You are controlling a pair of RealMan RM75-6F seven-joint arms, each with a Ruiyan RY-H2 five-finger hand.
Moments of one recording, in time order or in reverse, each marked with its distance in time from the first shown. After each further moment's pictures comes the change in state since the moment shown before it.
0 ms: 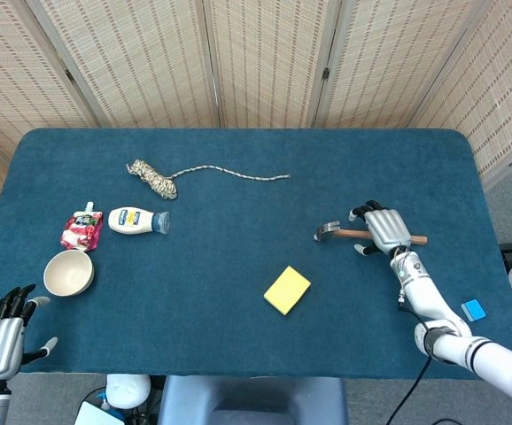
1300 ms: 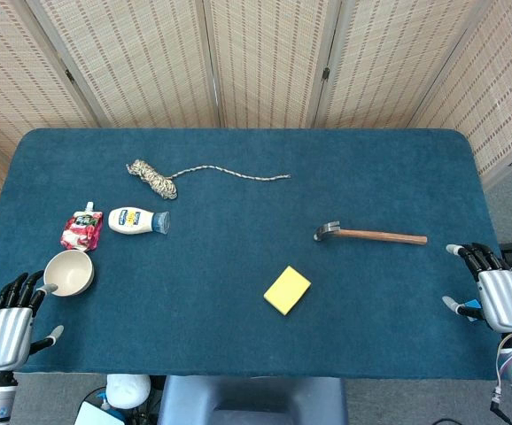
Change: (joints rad) left arm -0.032 0.011 -0.021 -0.039 0.060 0.031 0.098; right arm -0.534 0.378 -0.149 -0.437 -0.293 0.684 0.124
